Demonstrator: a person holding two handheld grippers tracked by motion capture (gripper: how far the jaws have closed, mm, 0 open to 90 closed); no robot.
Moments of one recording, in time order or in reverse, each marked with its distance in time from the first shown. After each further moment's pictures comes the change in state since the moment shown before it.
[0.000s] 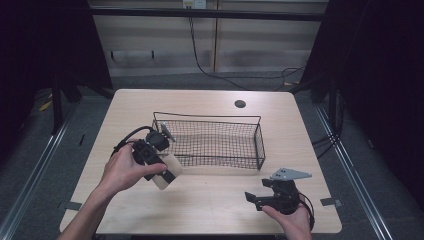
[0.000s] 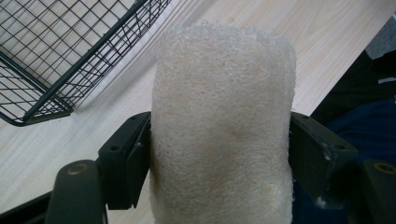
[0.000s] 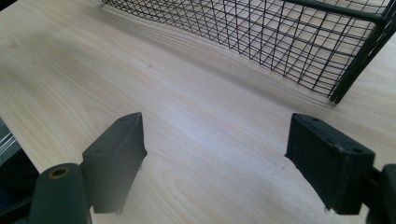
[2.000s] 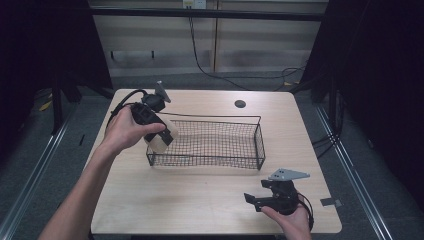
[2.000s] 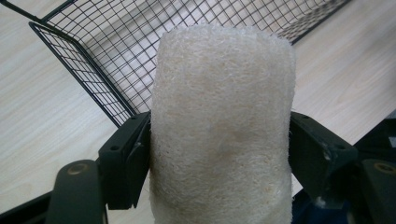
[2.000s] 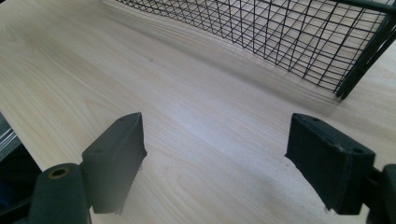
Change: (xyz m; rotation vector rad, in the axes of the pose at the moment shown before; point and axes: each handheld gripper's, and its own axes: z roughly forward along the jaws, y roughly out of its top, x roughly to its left) left arm 0.046 0.054 -0.046 -0.041 0.095 -0.181; right arm 0.001 -0.001 0.002 0.022 0.004 0.000
